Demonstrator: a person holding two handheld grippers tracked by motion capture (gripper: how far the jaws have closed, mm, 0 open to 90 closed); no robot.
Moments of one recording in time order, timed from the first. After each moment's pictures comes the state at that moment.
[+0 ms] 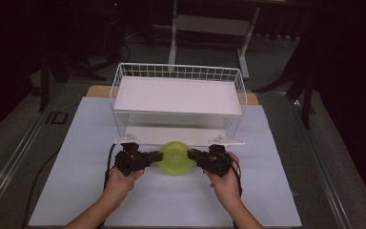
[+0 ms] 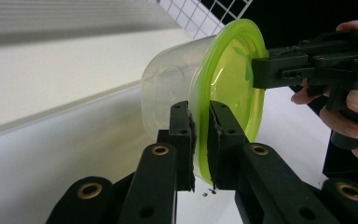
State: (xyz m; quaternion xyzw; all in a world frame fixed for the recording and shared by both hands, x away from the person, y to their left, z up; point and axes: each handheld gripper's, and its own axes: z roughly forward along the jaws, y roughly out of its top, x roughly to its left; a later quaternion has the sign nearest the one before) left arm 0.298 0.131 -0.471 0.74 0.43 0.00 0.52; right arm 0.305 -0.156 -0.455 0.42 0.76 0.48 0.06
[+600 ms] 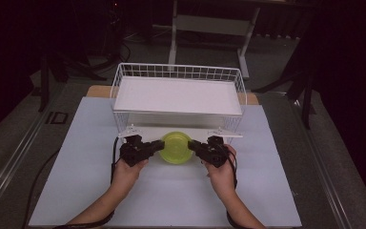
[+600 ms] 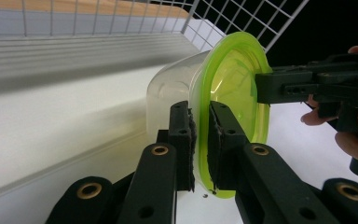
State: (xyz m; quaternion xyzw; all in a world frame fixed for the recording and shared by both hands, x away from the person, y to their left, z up) left arm 0.327 0.125 -0.482 0.72 0.44 0.05 0.54; right arm 0.335 -0.152 -0.466 0.46 0.74 0.48 0.08
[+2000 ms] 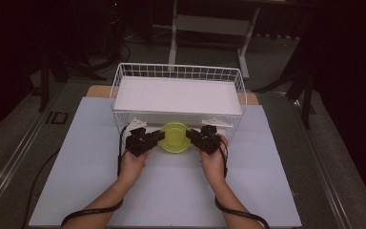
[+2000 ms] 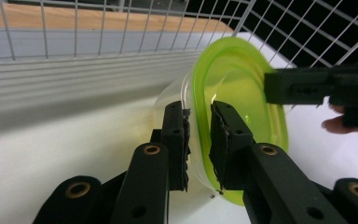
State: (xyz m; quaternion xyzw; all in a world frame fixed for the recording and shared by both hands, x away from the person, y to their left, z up) left arm 0.363 0.120 -0.499 0.70 0.47 0.11 0.53; right arm 0.382 -0.135 -0.483 0.49 0.73 0.47 0.12
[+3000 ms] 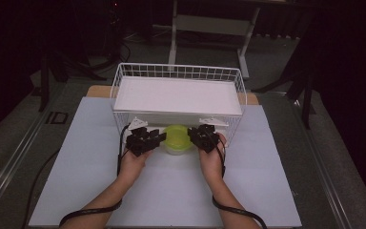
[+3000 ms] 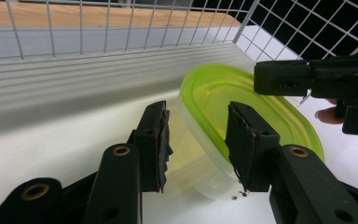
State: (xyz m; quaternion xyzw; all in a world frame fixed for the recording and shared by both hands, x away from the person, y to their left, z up) left arm 0.362 0.116 -0.495 0.71 0.47 0.12 0.50; right arm 0.389 -0.129 -0.489 0.50 0.73 0.44 0.18
